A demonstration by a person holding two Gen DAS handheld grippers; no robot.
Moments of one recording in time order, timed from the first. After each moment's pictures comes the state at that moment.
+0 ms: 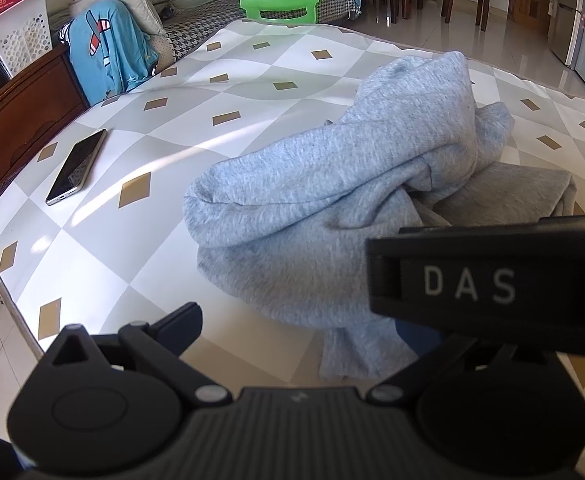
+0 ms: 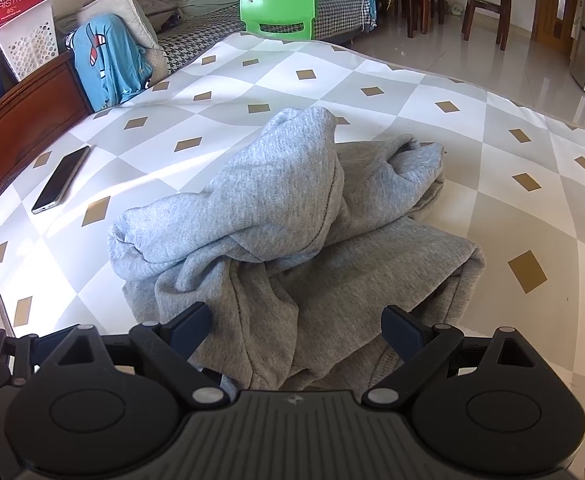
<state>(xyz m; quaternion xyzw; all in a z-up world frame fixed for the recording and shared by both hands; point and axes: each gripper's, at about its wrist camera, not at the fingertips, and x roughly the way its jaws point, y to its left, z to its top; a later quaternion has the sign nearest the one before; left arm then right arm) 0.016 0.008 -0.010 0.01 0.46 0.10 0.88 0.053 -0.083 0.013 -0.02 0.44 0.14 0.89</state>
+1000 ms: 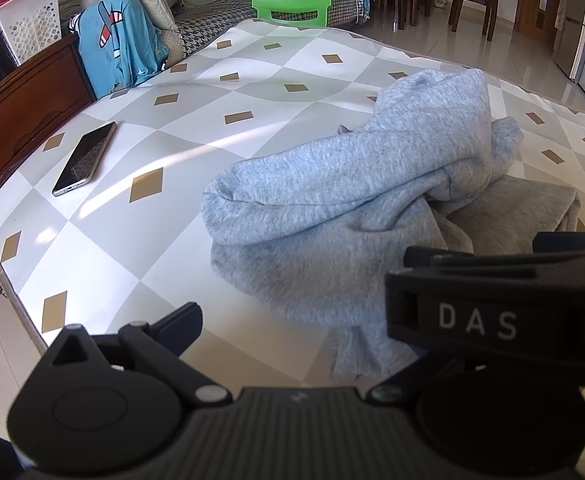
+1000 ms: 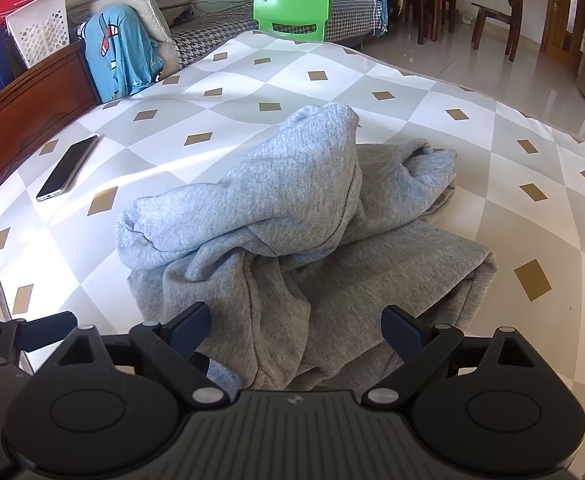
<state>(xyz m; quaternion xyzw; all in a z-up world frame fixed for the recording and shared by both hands) 0.011 0.026 -0.004 -0.01 0.46 0.10 0.88 0.049 -0.073 0.011 -0.04 0.44 0.15 0.89</state>
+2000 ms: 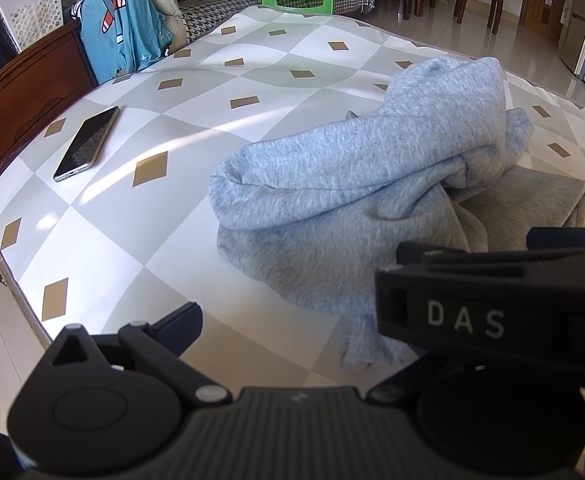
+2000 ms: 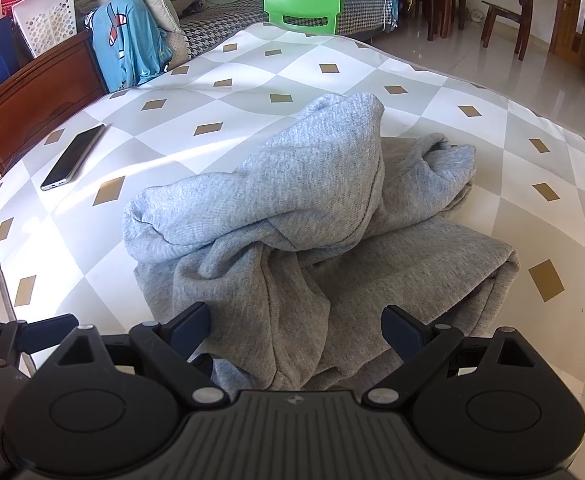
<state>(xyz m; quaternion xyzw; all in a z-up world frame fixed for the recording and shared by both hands) 0.011 0.034 -0.010 -0.01 0.47 0.10 0.87 0.052 -0.062 0.003 -0.04 0.44 0.16 0.88</state>
